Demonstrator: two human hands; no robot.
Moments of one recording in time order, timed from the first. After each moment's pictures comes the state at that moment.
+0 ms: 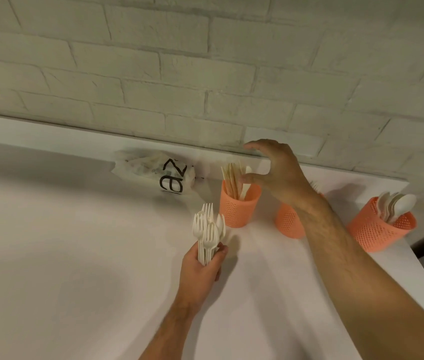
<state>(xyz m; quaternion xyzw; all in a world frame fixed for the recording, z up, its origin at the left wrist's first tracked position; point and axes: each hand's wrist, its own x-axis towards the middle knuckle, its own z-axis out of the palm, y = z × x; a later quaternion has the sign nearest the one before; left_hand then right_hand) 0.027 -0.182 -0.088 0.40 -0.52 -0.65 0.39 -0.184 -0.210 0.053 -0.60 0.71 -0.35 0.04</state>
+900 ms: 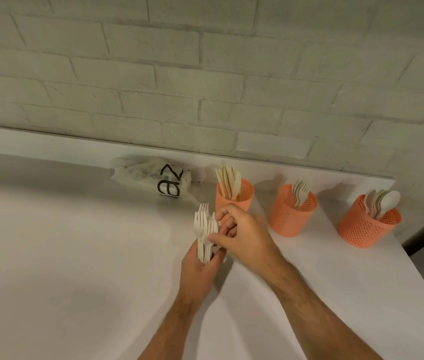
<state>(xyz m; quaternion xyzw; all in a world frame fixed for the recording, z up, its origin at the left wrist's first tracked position) 0.026 -0.173 -0.077 0.38 -0.59 -0.59 0.40 -0.090 -0.138 0.010 -0.54 0.70 -0.39 0.25</state>
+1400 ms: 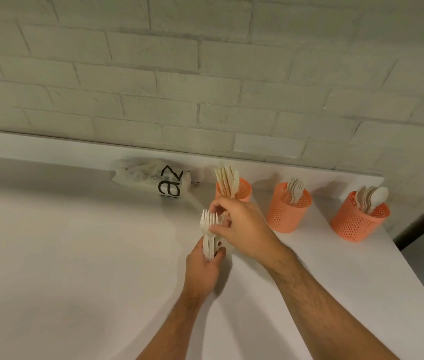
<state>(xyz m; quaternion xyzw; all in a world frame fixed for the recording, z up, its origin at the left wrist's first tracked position) 0.025 -0.171 -0.087 0.42 -0.62 -0.55 0.37 -0.082 -0.141 0.030 -0.61 0.70 -0.34 0.17</state>
